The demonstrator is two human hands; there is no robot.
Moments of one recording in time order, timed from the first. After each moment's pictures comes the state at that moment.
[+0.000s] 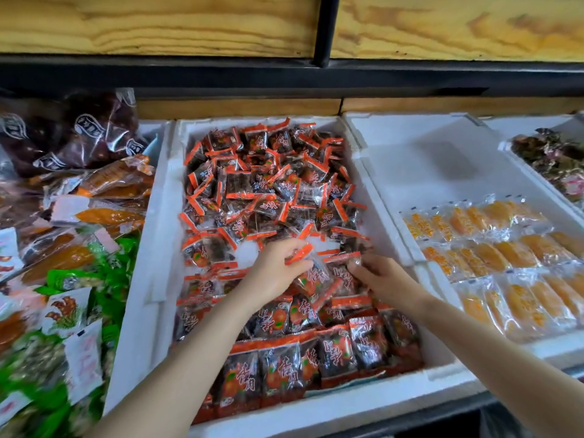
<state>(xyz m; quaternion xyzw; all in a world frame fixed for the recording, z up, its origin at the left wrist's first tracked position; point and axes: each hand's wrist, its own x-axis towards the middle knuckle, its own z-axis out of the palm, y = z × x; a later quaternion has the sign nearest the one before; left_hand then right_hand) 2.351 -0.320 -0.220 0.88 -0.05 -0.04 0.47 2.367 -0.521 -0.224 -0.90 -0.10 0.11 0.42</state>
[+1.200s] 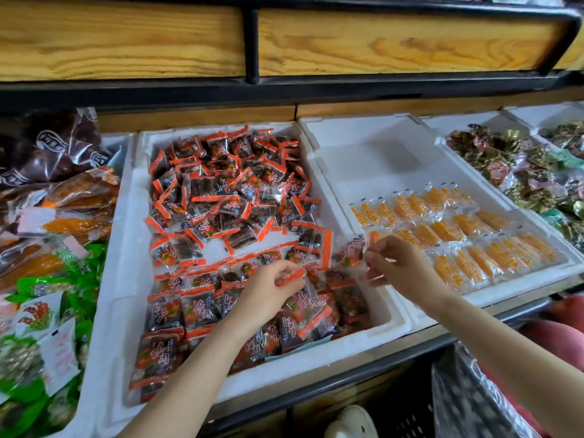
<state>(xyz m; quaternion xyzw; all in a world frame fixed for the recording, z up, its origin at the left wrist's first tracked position) 2.292 -0.374 -0.216 0.86 -0.04 -0.07 0.51 2.313 -0.599 -0.193 -0.83 -0.02 0.00 0.56</state>
